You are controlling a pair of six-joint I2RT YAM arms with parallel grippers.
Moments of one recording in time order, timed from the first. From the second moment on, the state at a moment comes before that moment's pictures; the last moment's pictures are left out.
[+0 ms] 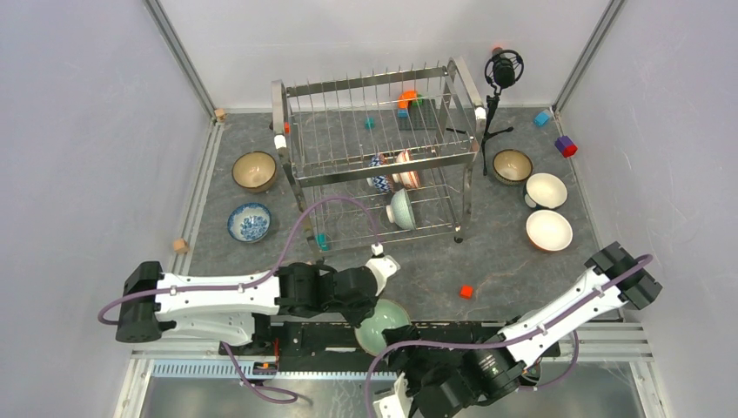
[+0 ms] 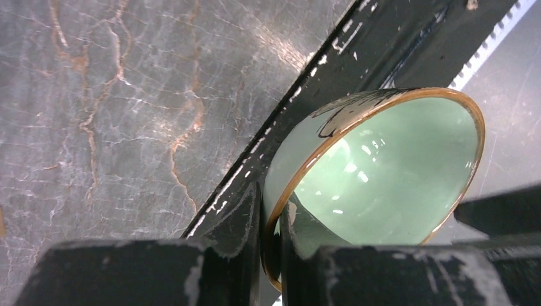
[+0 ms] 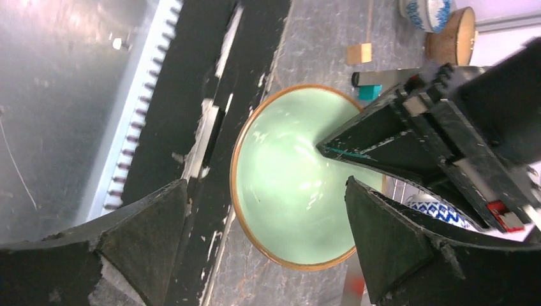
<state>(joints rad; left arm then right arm) -1.41 1.12 0.79 -0.61 -0.13 -0.51 2.11 1.17 0.71 -0.35 0.66 -0.42</state>
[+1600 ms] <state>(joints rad) -1.41 0.50 0.68 -1.43 -0.74 -1.58 1.43 0.99 0.52 0.19 0.60 0.45</state>
